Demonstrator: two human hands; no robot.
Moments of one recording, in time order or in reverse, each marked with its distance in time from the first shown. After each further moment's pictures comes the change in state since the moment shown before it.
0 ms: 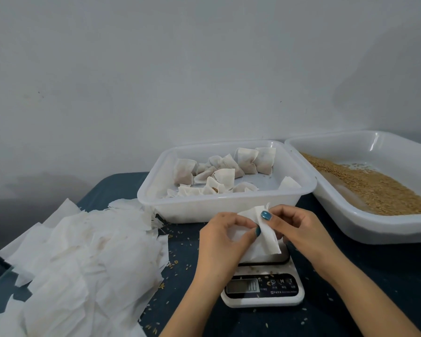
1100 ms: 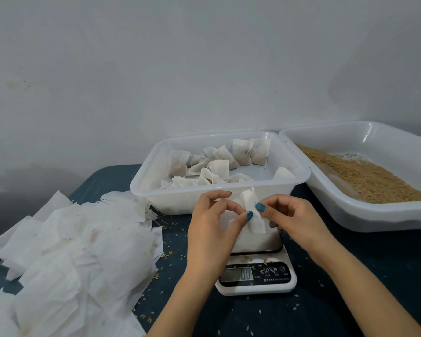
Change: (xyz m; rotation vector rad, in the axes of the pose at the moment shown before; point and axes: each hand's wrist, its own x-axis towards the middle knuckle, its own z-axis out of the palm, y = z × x) left_hand 0.000 -0.001 -0.003 0.156 0.073 0.108; right_hand 0.005 0.008 -0.007 -0.067 0.012 -0.038
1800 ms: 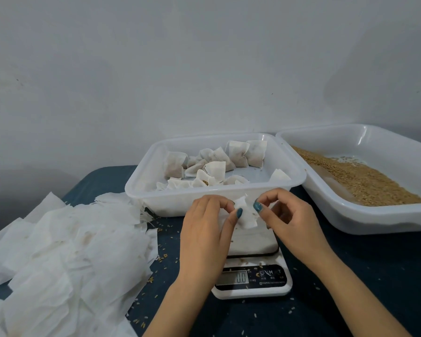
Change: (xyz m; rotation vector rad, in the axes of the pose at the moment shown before) left_hand -0.001 -0.004 -0.002 0.184 0.043 0.213; right_hand -0.004 0.002 0.001 -0.242 0.140 -0.290
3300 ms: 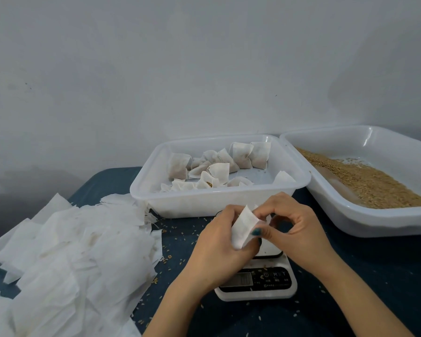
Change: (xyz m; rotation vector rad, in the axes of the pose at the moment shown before) left_hand -0.002 0.003 -0.001 -0.292 -0.407 -0.206; right_hand -0.005 -0.016 0.004 0.072 -0.114 -0.236
